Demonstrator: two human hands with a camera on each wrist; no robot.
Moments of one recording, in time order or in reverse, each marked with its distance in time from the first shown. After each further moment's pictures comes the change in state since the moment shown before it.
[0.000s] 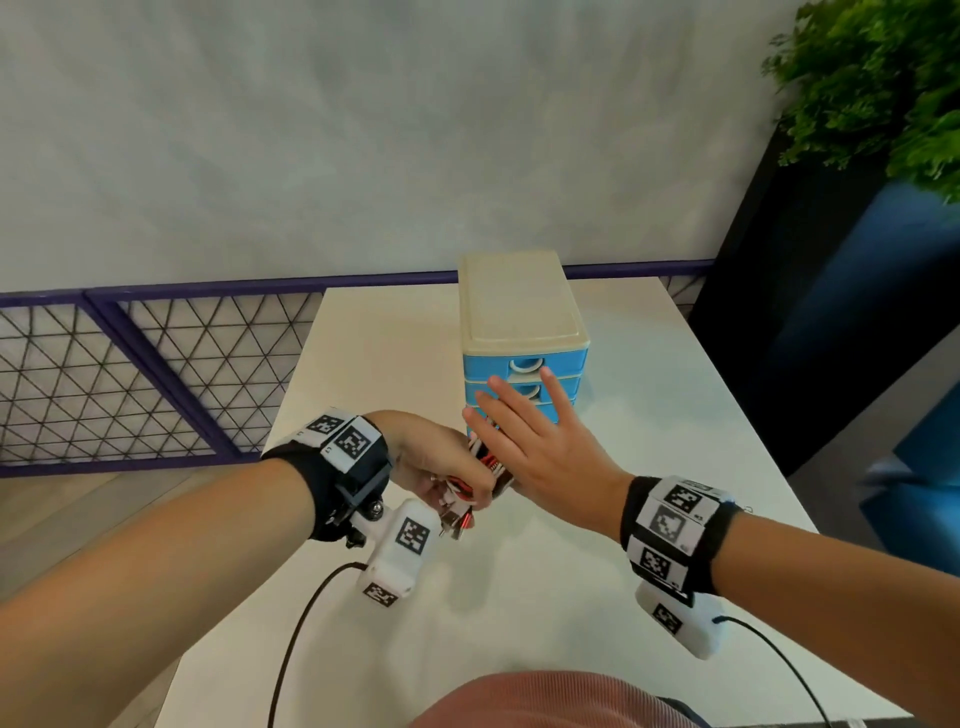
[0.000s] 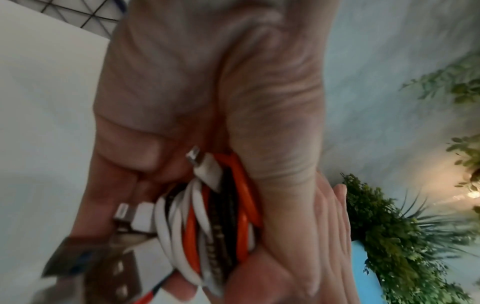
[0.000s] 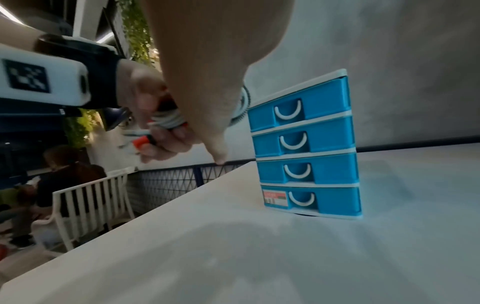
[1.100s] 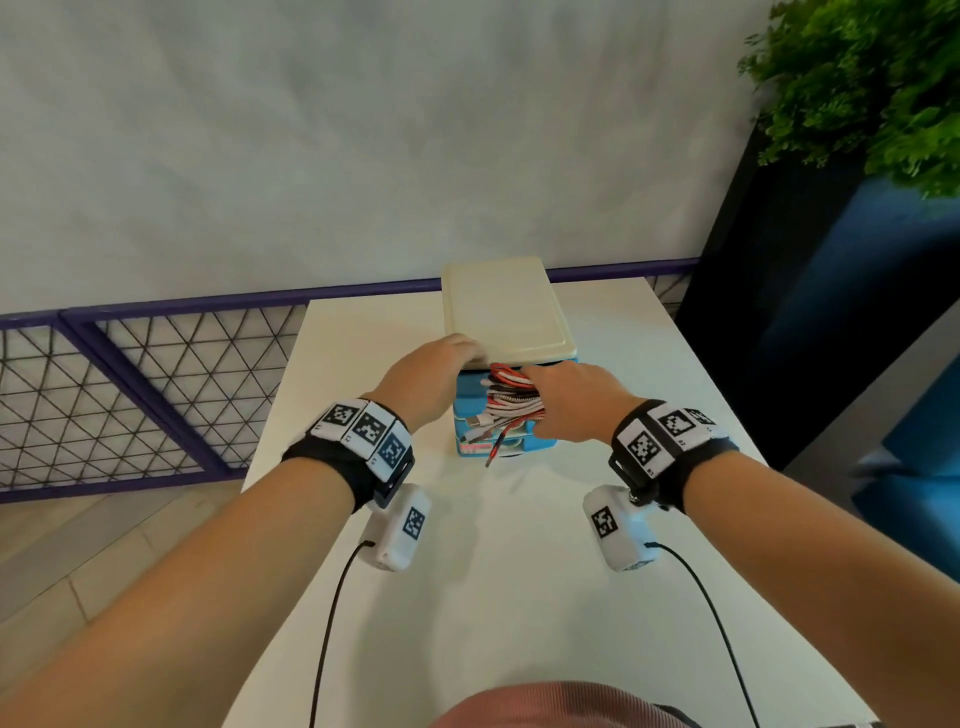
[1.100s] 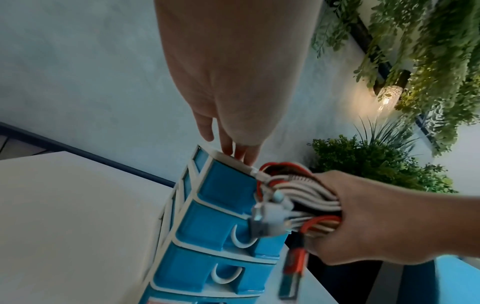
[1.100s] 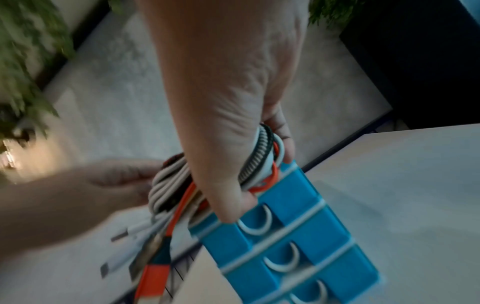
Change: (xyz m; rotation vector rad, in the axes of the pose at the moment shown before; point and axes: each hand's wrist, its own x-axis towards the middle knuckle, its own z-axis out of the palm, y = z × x) left_hand 0.029 0.026 -0.061 0.758 0.900 0.524; right_hand 0.038 0.081 0.003 0.566 -0.483 0.405
